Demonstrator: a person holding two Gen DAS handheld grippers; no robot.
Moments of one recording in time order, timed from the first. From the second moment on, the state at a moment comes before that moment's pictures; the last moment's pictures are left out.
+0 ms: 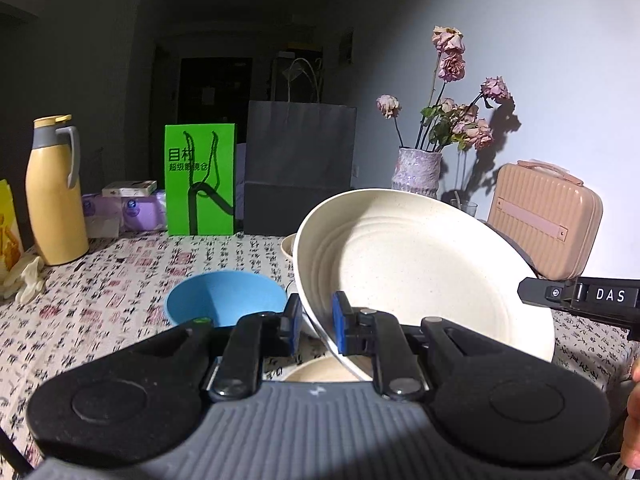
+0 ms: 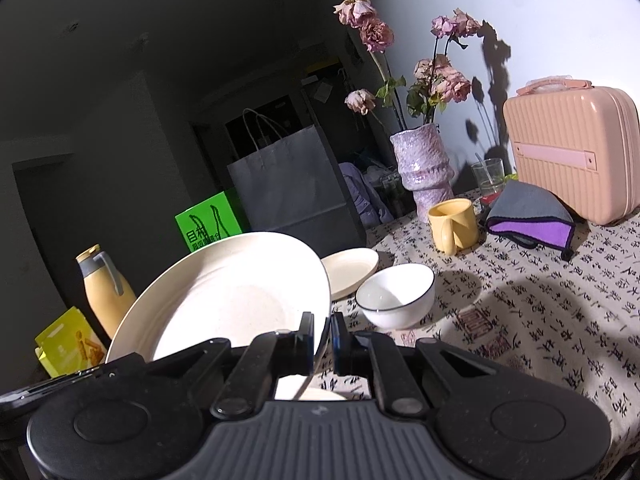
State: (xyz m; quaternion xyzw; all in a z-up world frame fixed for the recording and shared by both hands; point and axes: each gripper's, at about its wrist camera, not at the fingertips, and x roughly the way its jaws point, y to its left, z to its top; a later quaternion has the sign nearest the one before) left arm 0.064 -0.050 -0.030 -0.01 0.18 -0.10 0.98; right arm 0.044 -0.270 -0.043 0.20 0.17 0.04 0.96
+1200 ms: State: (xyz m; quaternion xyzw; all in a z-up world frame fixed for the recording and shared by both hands) left arm 0.051 -0.041 -0.101 -0.03 0.25 -0.05 0.97; right arm 0.040 -0.250 -0.111 0.18 0.25 0.05 0.95
